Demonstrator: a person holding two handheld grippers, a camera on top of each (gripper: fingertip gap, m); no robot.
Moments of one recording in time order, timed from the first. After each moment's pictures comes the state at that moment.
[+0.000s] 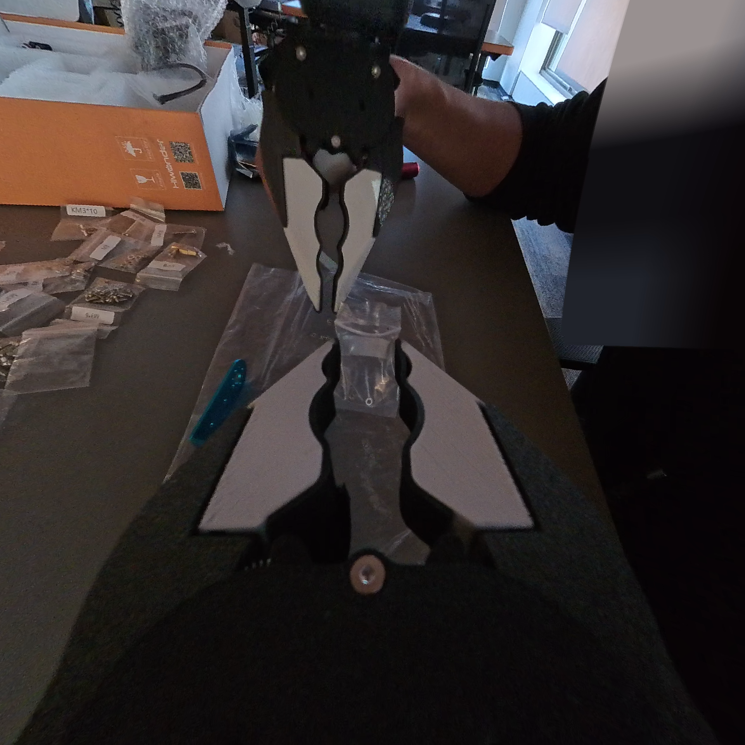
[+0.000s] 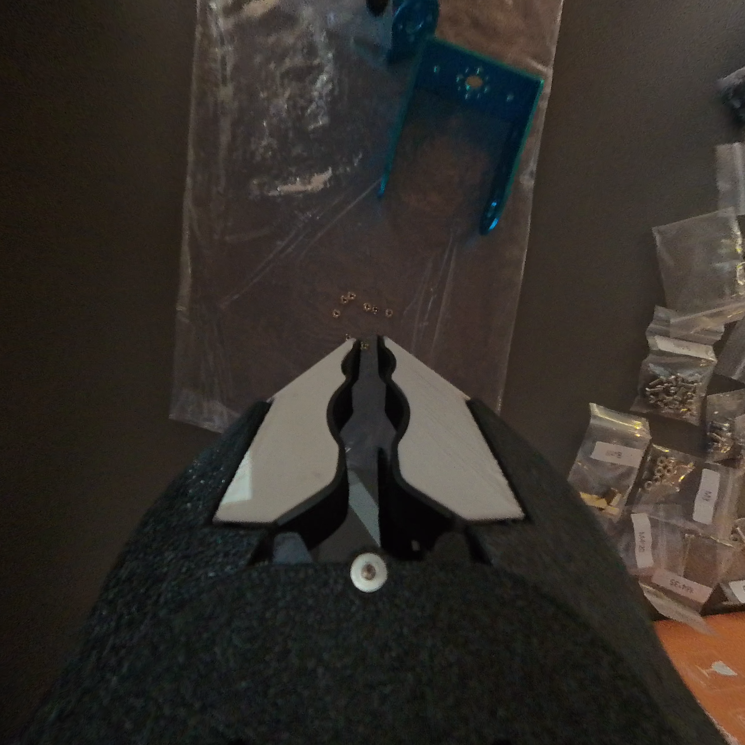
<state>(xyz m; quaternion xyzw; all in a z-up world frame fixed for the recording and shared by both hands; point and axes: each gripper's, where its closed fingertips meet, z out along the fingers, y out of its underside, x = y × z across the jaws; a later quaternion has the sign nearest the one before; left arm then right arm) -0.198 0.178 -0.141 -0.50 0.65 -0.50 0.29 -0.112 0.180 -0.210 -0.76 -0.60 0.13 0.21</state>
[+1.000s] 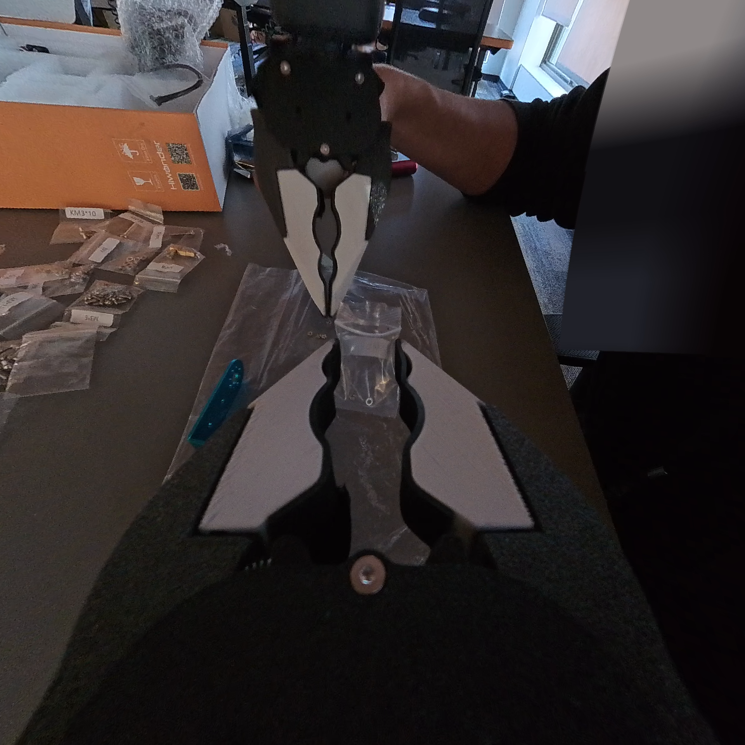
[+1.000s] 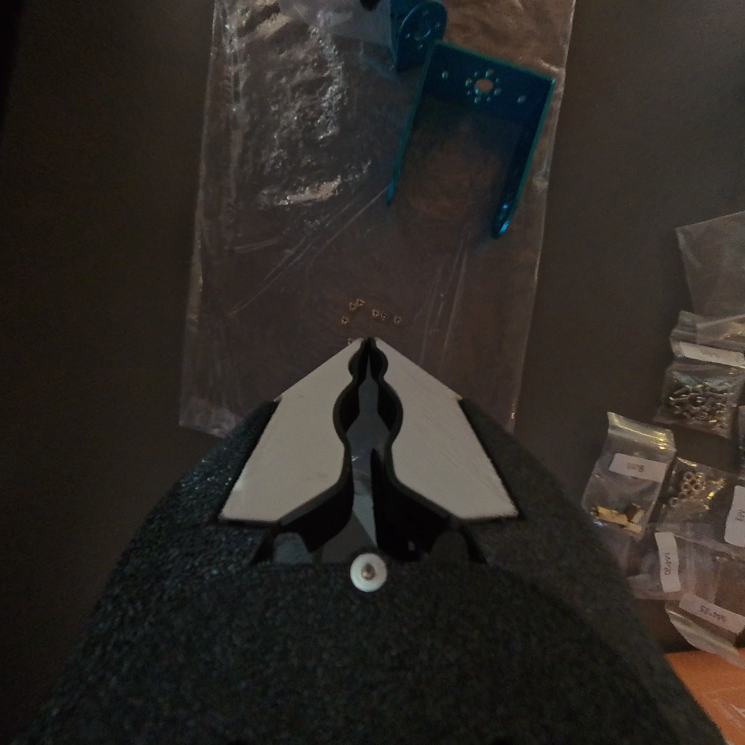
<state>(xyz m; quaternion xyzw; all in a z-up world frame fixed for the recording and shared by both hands) -0.199 0.176 -0.140 -0.49 0.65 -0.50 0.29 -0.115 0.178 -0.211 -0.75 -0.60 0.16 0.21</state>
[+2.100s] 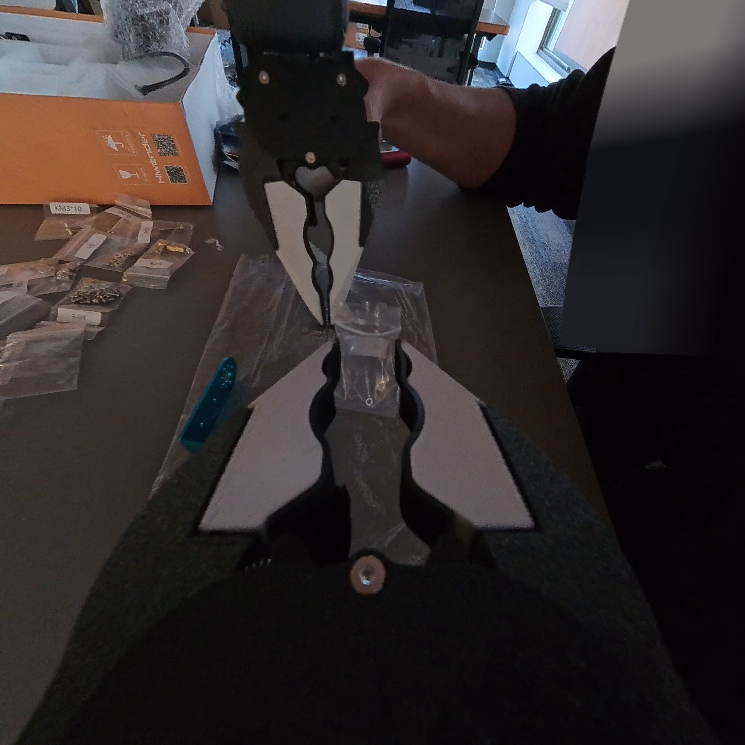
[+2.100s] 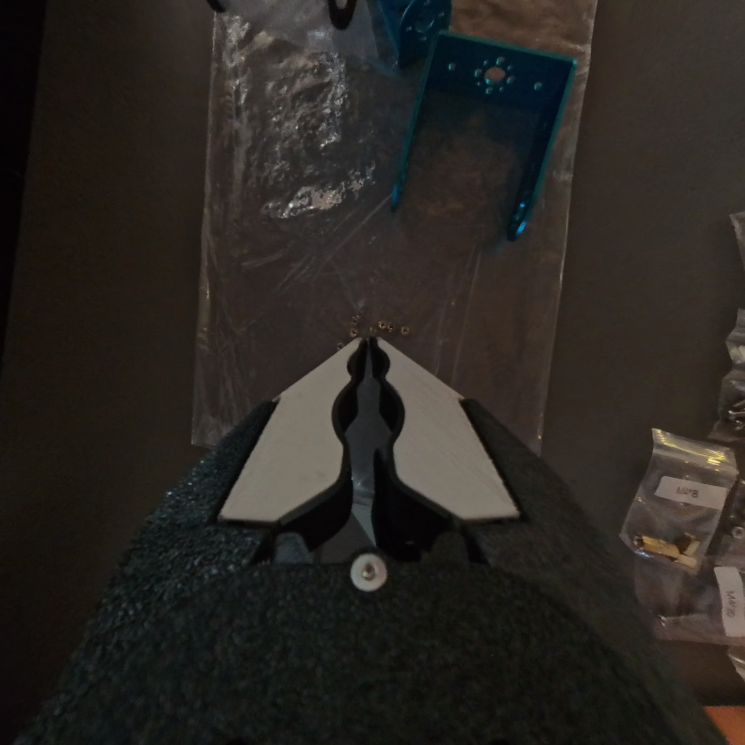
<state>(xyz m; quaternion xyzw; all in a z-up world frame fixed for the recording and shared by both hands) -0.200 0.171 -0.144 -0.49 0.66 -0.49 0.28 -0.124 0.175 -0.220 -0.77 -0.58 0.19 0.18</state>
